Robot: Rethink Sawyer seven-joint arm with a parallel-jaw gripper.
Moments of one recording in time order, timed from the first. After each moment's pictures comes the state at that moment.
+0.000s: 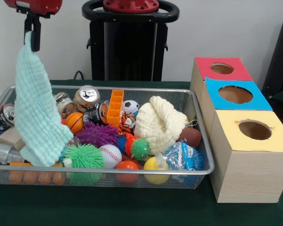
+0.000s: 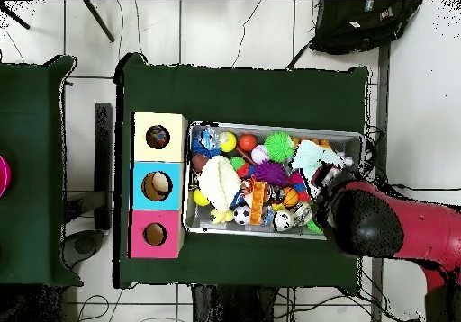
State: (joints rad) arm -0.91 -1.03 0.51 1.84 -0.51 0.58 2.18
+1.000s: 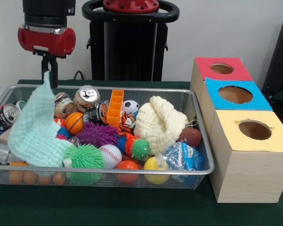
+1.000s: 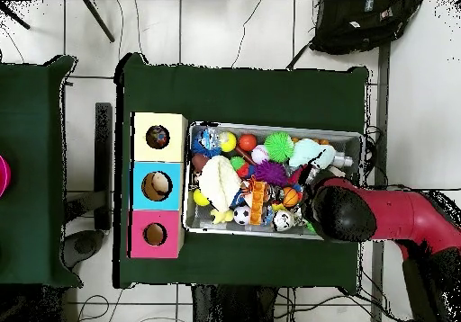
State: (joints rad) arm -0.93 -0.85 0.57 1.82 -0.66 0.52 2.18
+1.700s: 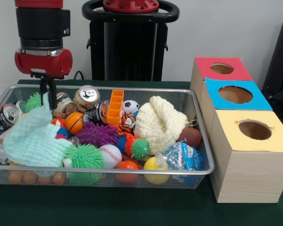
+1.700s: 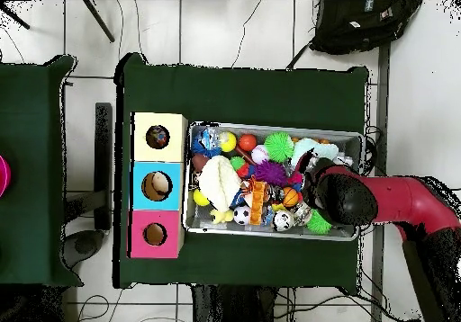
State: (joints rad) arm -0.98 -0.71 0.65 1.73 -0.72 0.52 2.16
